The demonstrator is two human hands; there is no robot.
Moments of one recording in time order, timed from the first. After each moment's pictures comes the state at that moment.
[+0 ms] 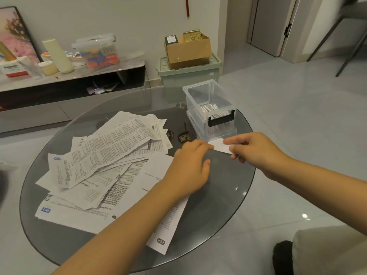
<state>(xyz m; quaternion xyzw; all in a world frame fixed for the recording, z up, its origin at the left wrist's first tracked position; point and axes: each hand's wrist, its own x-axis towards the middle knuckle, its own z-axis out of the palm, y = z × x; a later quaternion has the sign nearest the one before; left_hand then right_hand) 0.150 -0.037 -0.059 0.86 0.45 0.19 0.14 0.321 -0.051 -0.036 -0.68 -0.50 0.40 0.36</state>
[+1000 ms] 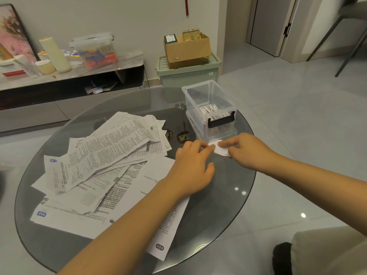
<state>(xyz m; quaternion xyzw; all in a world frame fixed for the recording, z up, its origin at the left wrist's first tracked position) 0.158 -0.025 -0.066 0.87 0.46 0.12 0.12 0.319 -0.035 -0.037 -0.69 -0.64 0.28 0.21</state>
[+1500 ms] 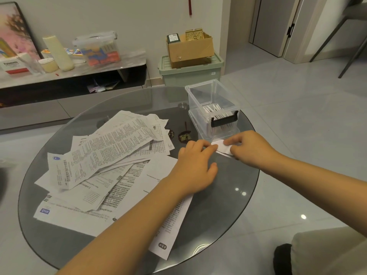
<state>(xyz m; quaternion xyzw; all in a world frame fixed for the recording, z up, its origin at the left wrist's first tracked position) 0.156 -0.024 -0.065 0.87 0.46 0.13 0.13 0.316 -0.027 -0.038 -0.72 -0.60 0.27 0.23</state>
